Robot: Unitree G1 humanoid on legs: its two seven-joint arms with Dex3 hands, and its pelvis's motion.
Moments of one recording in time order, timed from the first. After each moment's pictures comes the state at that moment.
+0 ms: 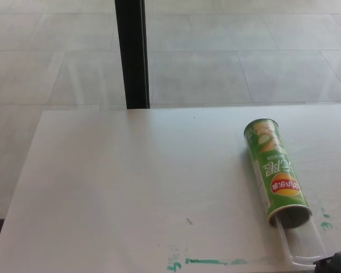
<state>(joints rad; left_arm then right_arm) 0.07 0.68 0.61 1.25 -0.30 -0.03 -0.06 0.19 -0.71 0.21 -0.53 -1.14 0.23 0.65</state>
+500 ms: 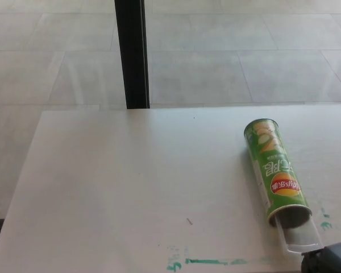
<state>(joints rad) 0.08 0.69 0.61 1.25 -0.30 -0.03 -0.06 0.14 -0.63 0.24 -0.43 -1.15 0.21 0.55</state>
